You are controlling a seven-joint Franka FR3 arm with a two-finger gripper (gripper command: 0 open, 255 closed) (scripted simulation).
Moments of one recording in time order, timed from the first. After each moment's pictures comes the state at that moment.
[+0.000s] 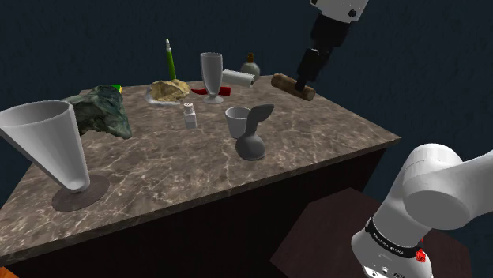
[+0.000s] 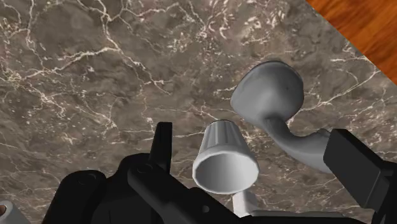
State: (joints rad) arm 0.02 -0.82 0.07 -2.31 0.02 1.72 -0.02
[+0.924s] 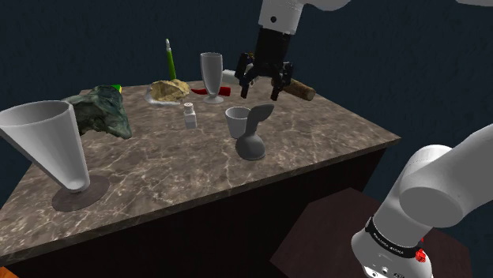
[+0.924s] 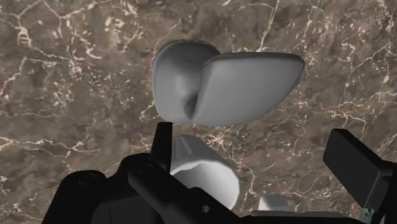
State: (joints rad) arm -0.08 -0.45 0.22 -2.10 0.27 1.74 0.56
